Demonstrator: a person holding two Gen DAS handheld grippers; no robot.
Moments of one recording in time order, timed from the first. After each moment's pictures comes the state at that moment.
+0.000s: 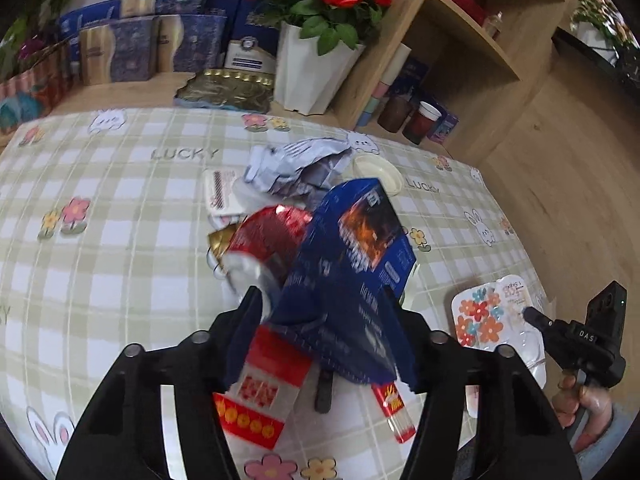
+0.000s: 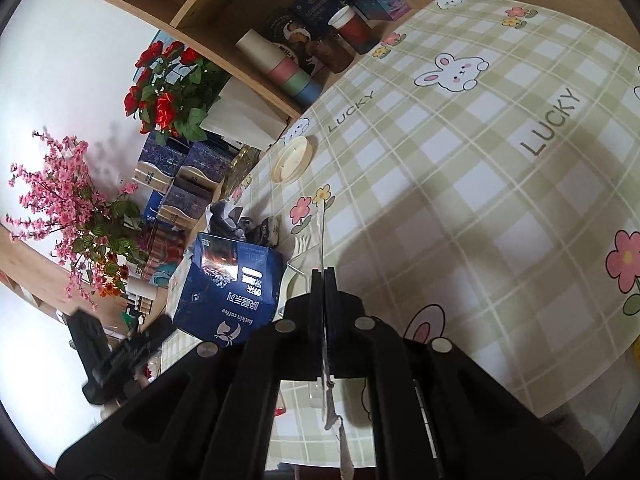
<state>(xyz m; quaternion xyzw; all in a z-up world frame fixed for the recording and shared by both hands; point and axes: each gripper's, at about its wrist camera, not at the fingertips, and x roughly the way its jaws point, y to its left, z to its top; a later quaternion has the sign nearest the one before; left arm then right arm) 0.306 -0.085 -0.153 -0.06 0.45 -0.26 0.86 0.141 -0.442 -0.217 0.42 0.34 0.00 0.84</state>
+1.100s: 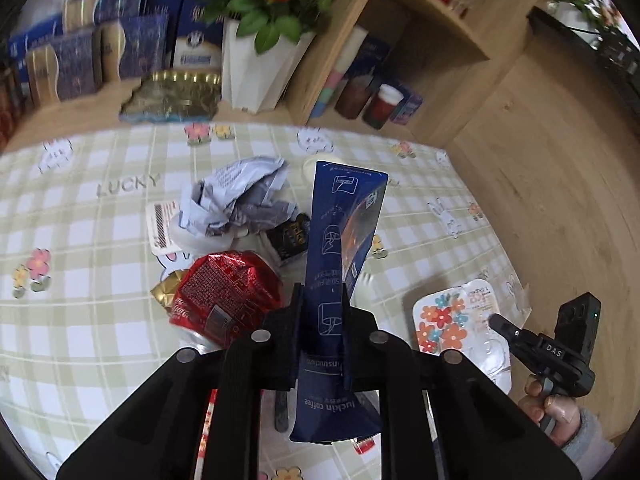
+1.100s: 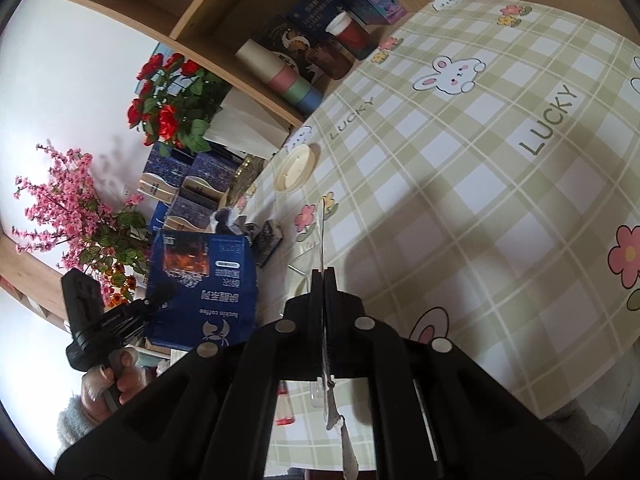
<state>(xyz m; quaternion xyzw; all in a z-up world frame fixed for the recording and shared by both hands) 0.323 -0.121 -0.113 -0.04 0.47 -0.31 0.83 0.133 -0.441 -0.208 0.44 0.32 0.01 0.84</state>
